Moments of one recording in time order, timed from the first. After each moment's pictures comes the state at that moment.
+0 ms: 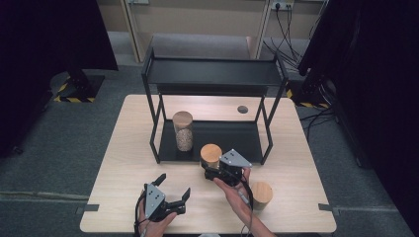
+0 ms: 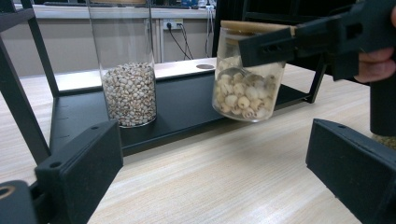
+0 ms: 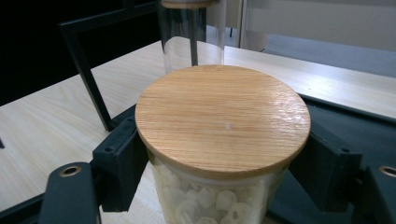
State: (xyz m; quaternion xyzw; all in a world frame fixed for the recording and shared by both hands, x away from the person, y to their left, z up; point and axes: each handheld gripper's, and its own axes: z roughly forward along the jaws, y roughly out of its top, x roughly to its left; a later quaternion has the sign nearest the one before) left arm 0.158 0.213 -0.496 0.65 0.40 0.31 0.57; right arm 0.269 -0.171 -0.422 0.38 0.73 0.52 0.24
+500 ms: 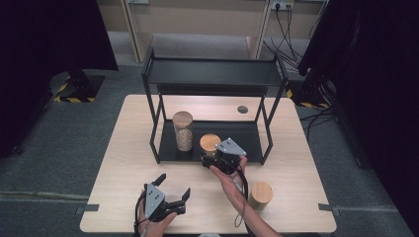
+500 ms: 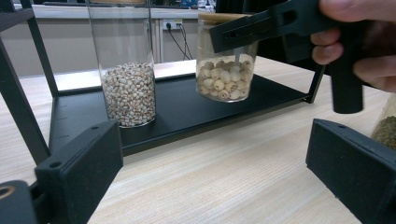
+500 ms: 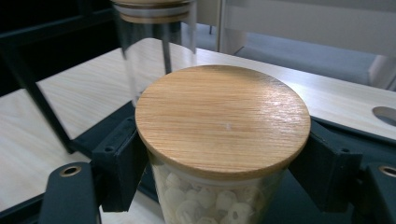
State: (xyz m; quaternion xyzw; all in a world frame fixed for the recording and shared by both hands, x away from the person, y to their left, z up) left arm 0.158 0.213 -0.496 0.65 0.40 0.31 0.57; right arm 0.293 -0.147 -0.412 0.40 0.72 0.49 0.27
